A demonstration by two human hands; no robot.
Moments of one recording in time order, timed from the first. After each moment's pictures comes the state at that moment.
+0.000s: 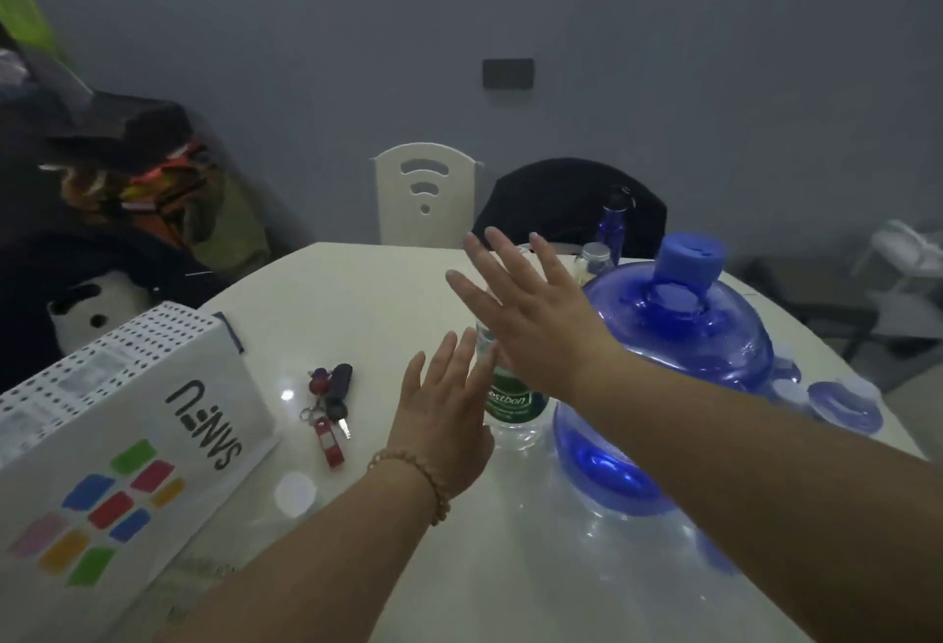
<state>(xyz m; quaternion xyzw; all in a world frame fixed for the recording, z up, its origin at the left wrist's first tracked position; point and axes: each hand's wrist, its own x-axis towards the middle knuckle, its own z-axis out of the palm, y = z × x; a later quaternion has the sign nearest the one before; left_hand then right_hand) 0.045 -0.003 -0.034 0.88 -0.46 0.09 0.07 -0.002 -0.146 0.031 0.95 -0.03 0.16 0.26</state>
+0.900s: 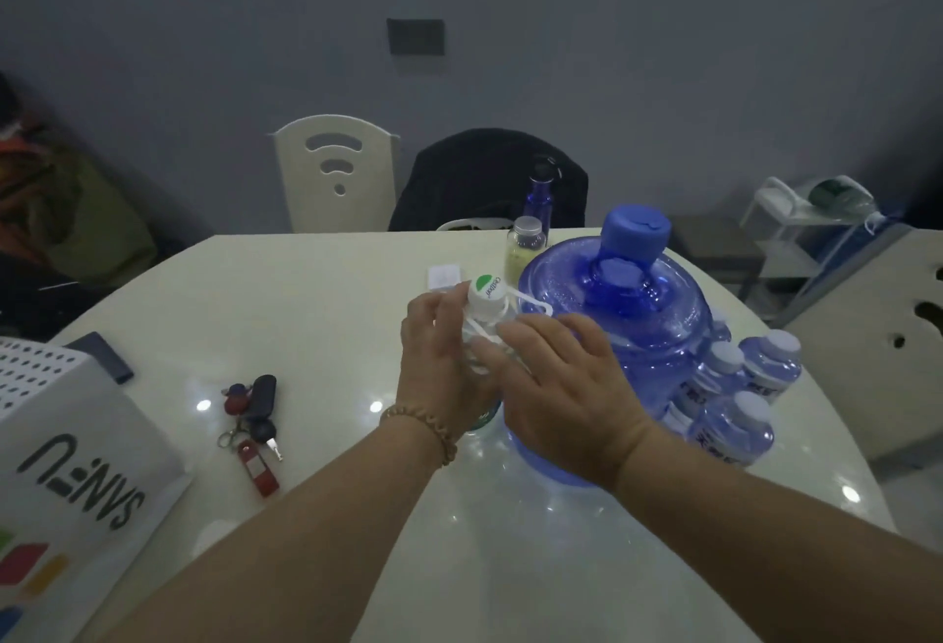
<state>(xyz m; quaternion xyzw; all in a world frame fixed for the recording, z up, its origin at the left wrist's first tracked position) 0.072 -0.081 -0.051 0.74 -0.46 0.08 0.48 -0.069 -0.137 -0.007 0.94 -0.08 0.30 0.13</state>
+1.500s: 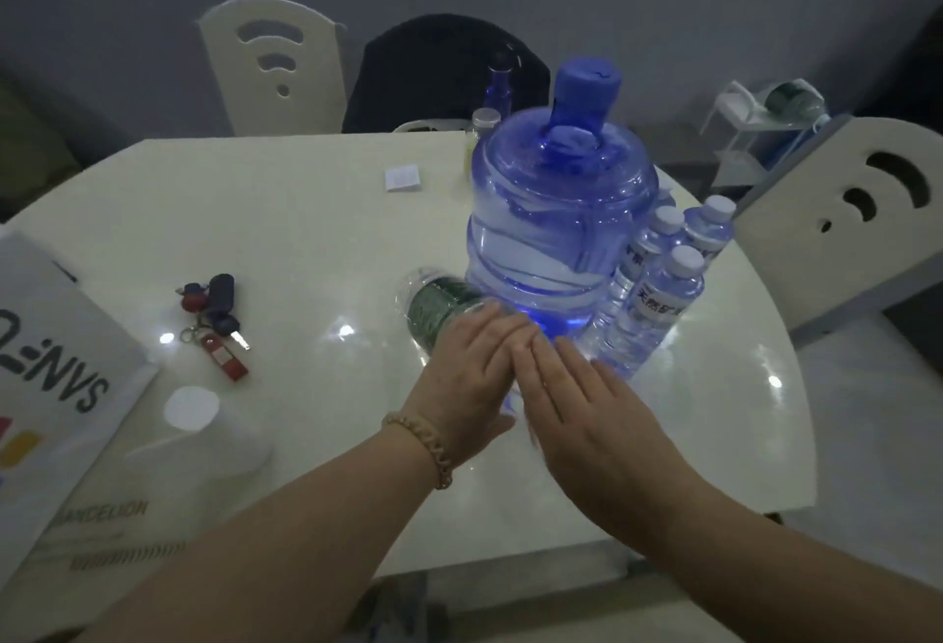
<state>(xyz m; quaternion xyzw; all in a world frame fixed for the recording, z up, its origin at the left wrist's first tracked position) -0.019 -0.015 -0.123 0.61 -0.72 0.12 0.32 -0.189 -0.052 -0.069 0.97 -0.19 0.09 0.09</state>
